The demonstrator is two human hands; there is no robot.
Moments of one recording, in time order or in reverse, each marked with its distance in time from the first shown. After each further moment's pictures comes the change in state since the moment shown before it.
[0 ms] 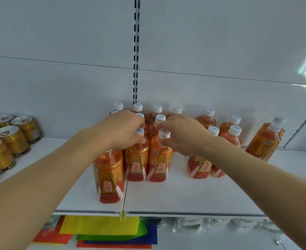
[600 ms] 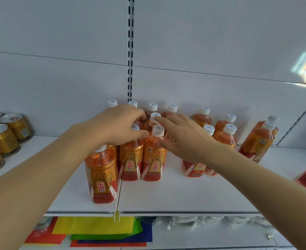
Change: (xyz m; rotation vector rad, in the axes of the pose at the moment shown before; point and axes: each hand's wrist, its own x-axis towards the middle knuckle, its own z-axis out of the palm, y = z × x) left_hand 0.008 -0.005 0.000 -0.106 0.059 0.064; right_hand -0.022 0.011 0.012 -0.013 0.071 0.022
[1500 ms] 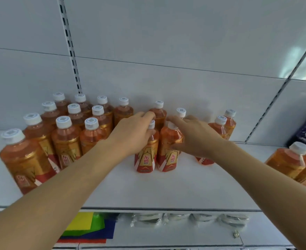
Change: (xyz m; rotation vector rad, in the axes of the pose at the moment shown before) left_hand 0.082 0.178 0.086 -0.077 0.193 -0.054; right_hand -0.085 0.174 -0.002 -0.040 -0.109 0.090
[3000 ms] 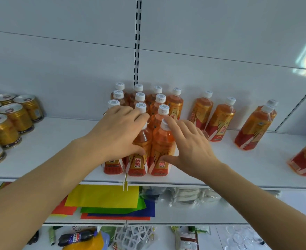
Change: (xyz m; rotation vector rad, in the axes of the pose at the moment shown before) left_hand -0.146 -0.148 -0.097 0.446 -0.097 0.198; right_hand -0.009 -0.217 0.044 0.055 0.356 -0.056
